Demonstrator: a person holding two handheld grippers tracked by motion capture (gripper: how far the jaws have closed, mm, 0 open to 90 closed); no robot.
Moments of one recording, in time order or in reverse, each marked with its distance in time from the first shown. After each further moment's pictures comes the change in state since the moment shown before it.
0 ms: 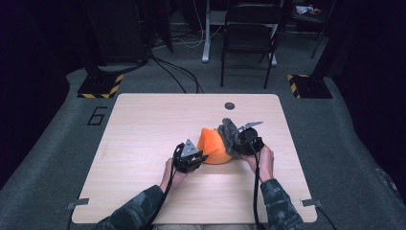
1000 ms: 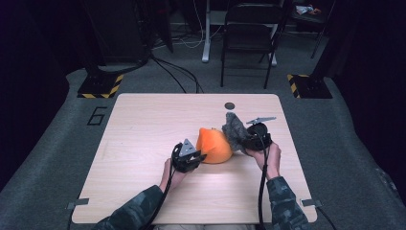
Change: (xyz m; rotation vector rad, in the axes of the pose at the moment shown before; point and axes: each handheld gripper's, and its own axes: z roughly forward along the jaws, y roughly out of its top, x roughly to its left) left arm 0.002 -0.002 -0.002 -0.002 0.025 -0.019; right arm -0.013 0.009 -0.030 -0.109 0.065 0.042
